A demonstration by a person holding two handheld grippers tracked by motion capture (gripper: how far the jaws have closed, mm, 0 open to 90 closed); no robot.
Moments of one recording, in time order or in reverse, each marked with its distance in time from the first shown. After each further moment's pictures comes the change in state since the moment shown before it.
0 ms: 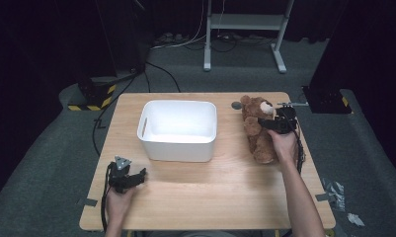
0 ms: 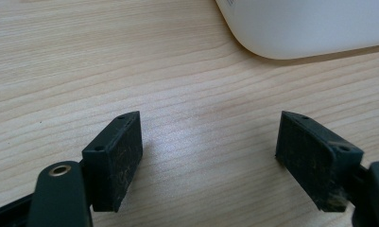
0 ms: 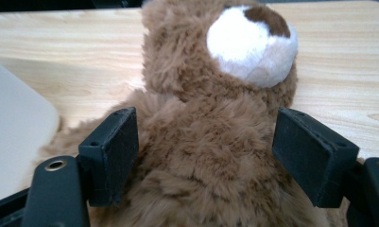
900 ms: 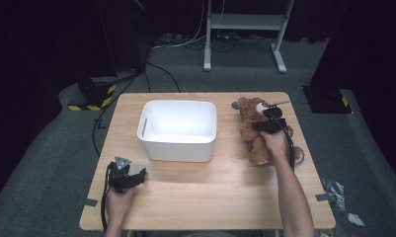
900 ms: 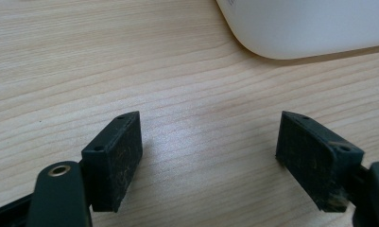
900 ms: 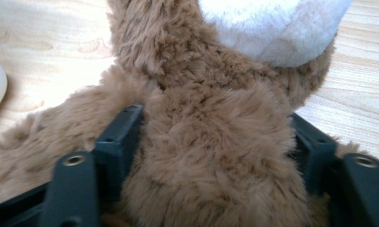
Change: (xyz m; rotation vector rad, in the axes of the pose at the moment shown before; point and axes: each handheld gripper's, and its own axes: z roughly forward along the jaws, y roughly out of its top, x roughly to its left) left arm 0.000 0.000 0.000 0.001 -0.001 -0.005; right arm 0.011 0.001 0.040 0.168 -0.056 -0.099
